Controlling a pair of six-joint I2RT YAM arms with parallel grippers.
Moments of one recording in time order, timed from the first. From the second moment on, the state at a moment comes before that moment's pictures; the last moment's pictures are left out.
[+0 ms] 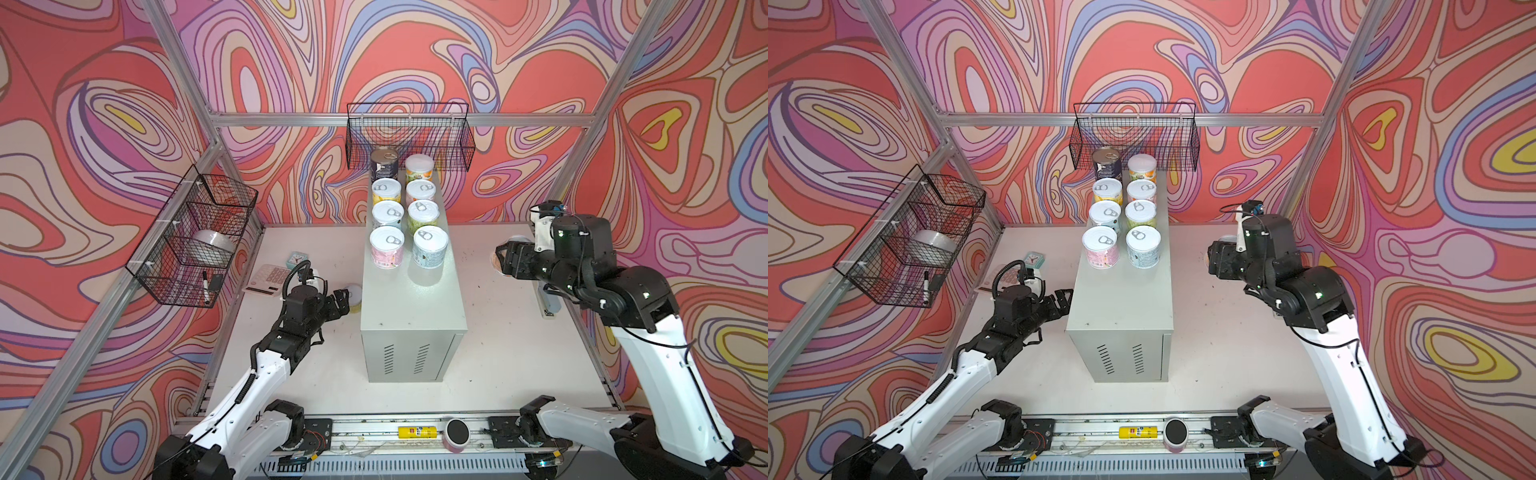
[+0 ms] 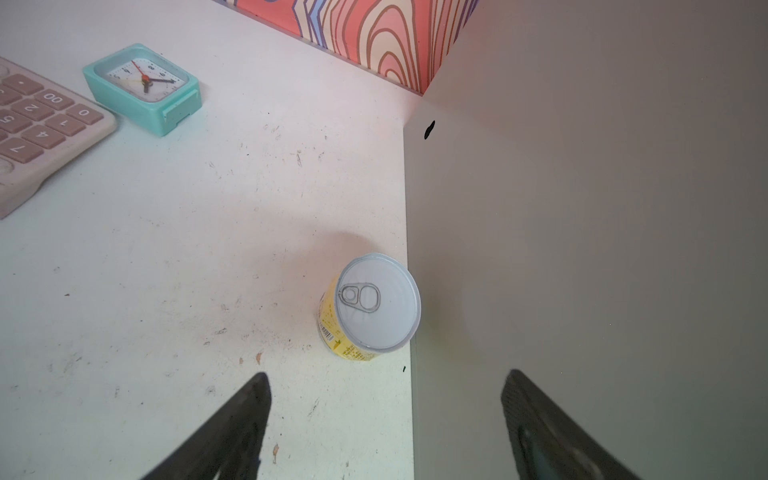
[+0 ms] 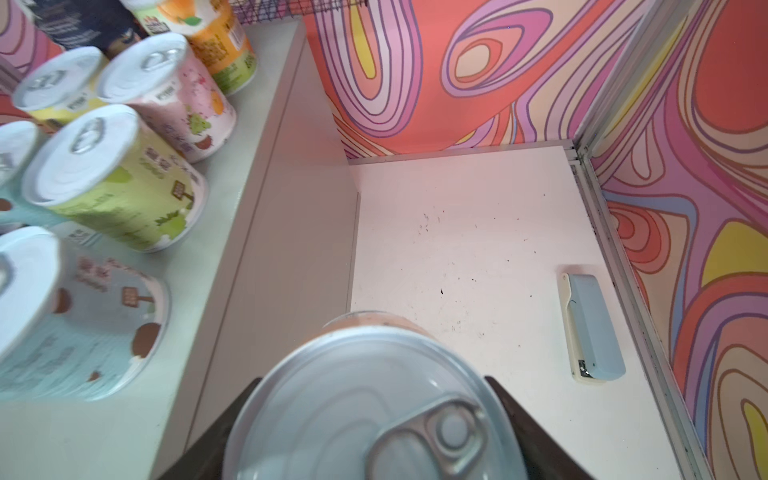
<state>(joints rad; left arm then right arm) -0.28 0.95 0.58 -0.14 -0.01 -0.53 0.42 1.18 1.81 -1.21 0.17 0.34</state>
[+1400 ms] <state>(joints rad) -0.28 0.96 0.59 -0.14 -0.04 -0.52 1.00 1.49 2.18 -1.40 0.33 0.30</state>
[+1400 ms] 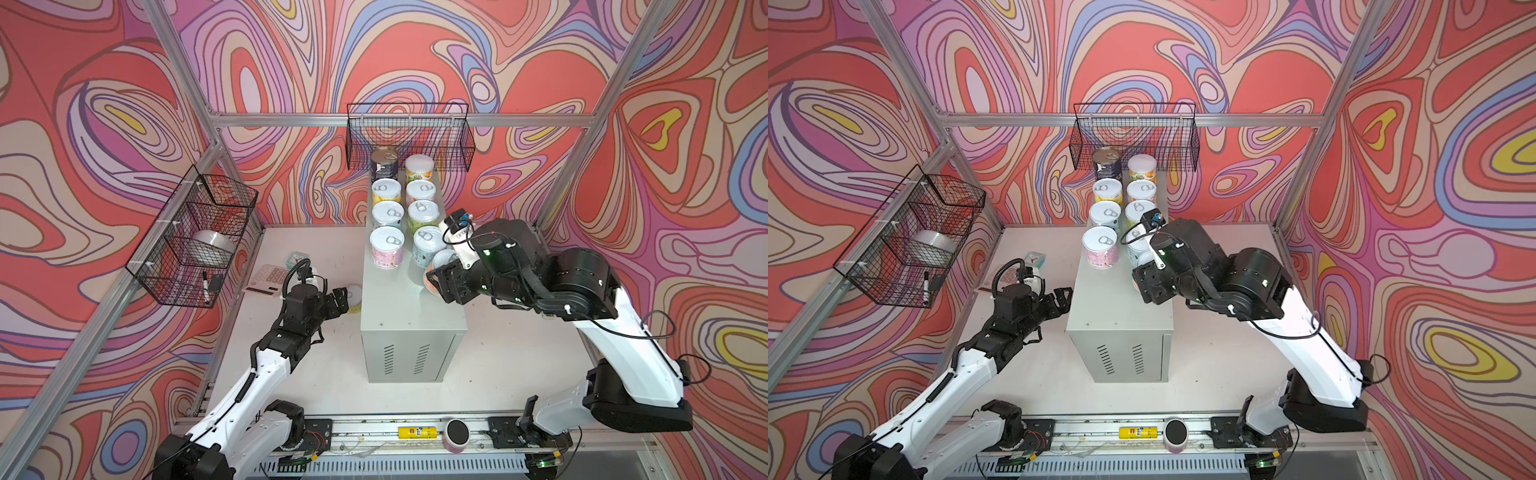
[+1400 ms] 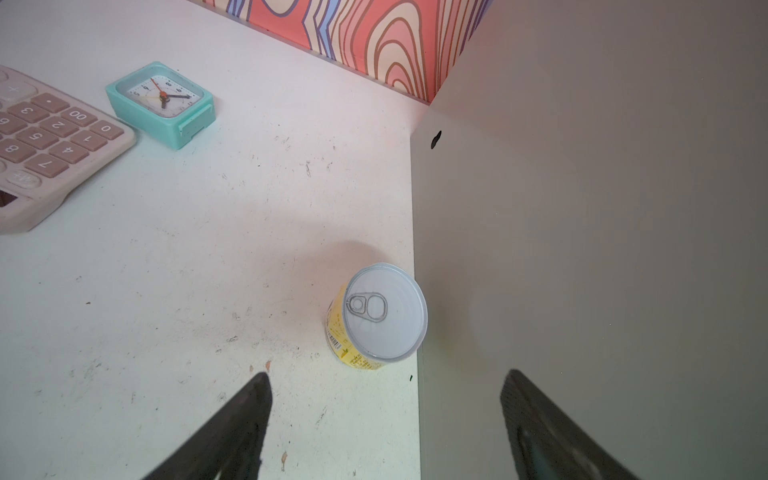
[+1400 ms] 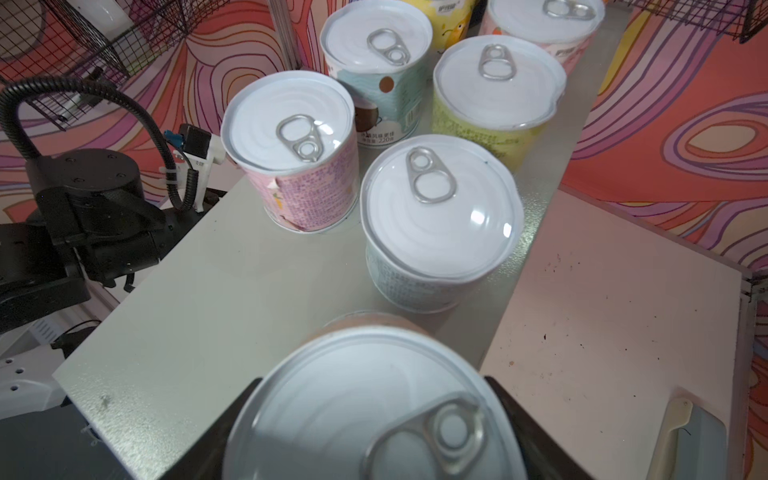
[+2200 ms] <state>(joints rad) -0.28 0.96 0.59 -0.14 -0.05 -0.52 1.01 1.56 2.23 -1.47 0.36 0.30</state>
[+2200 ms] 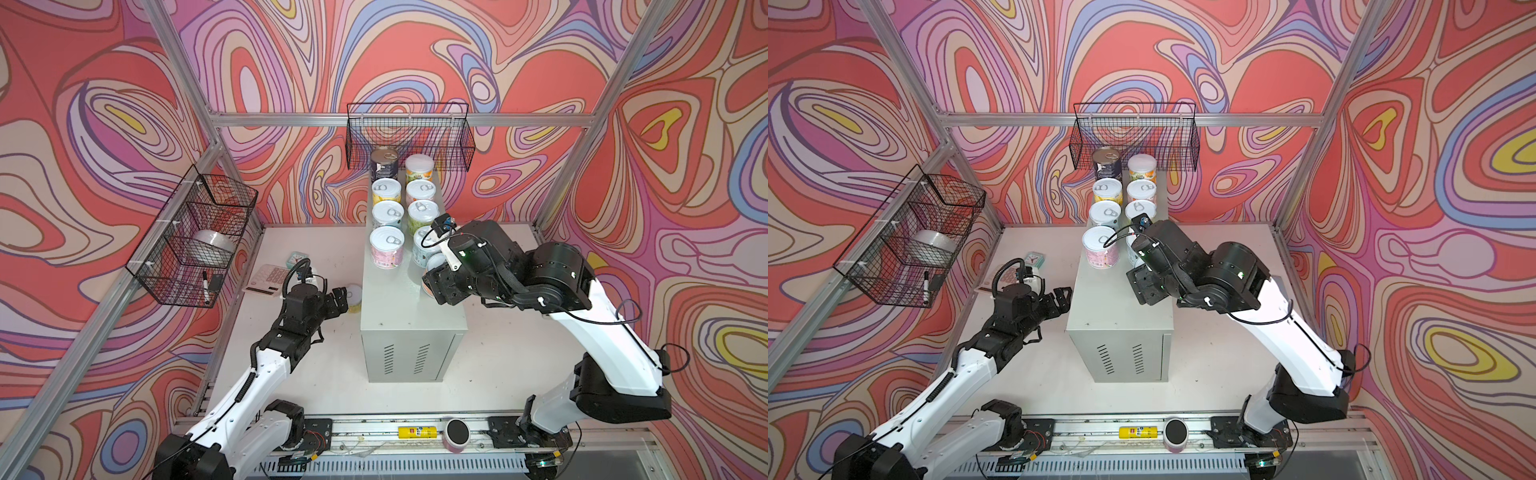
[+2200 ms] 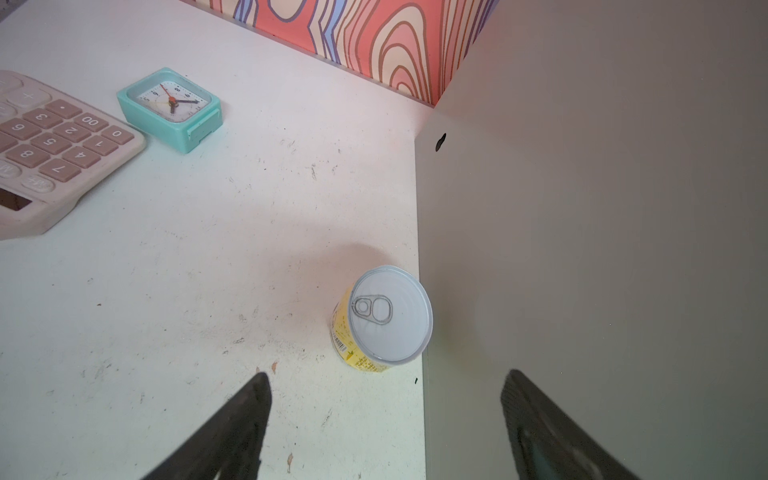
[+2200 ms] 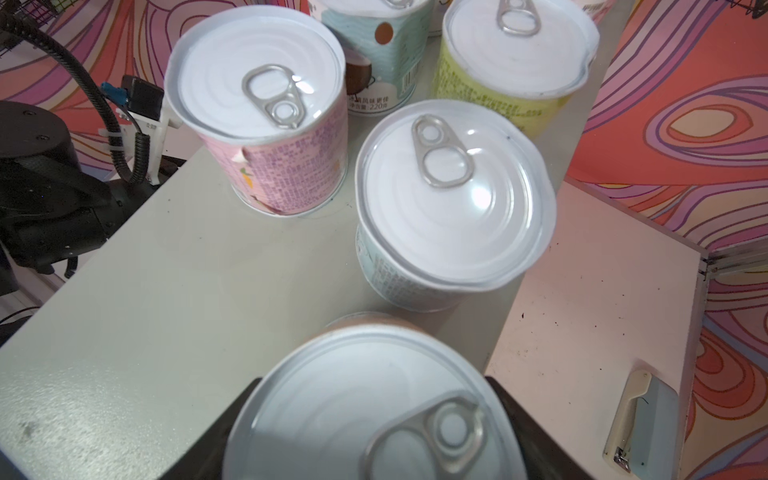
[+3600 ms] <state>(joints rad) -0.28 0.97 0.59 -0.14 -0.06 -0.50 1.02 1.29 2.08 -1.25 0.47 0.31</state>
